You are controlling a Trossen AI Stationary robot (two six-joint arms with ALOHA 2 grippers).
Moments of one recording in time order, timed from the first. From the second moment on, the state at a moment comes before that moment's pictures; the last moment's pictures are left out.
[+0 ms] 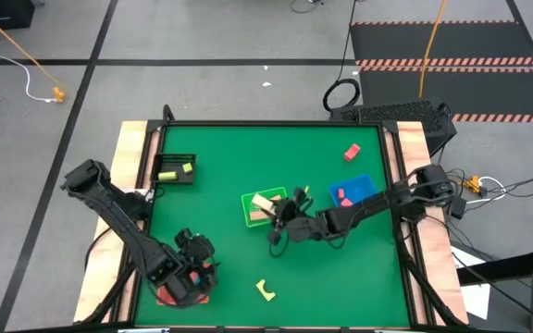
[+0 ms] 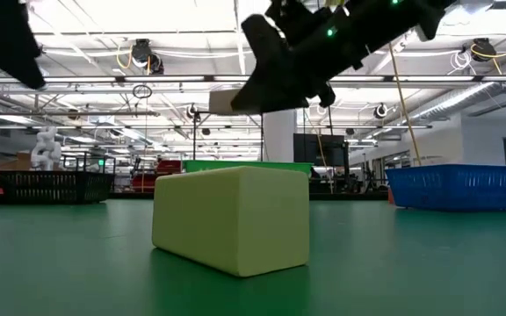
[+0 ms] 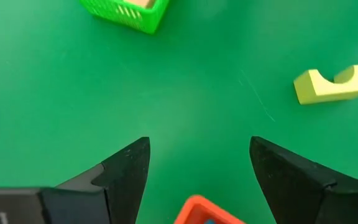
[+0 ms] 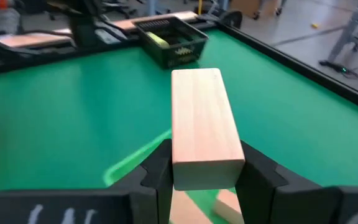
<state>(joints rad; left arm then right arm) -0.80 1.59 1.16 -0.92 -0.56 -1.33 0.28 1.78 0.98 0.26 0.73 0.39</state>
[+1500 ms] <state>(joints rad) -0.75 1.59 1.16 -0.91 -0.58 -1.27 0.40 1.78 0.98 0.41 0.34 0.56</state>
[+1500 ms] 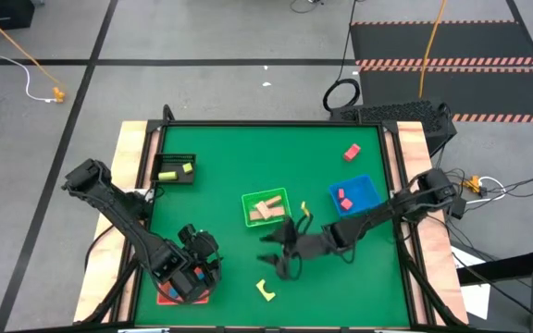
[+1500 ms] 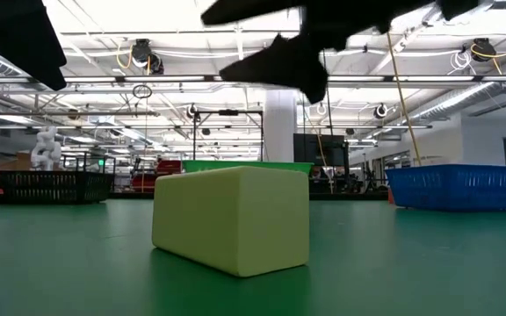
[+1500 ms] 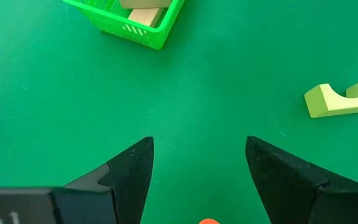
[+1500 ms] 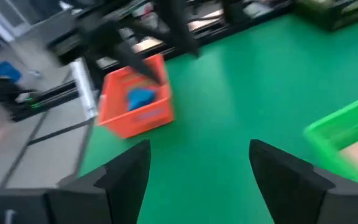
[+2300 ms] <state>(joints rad) -0.76 1.60 1.16 -0.82 -0.58 -1.22 0.68 2.18 1.03 0.77 0.60 0.54</state>
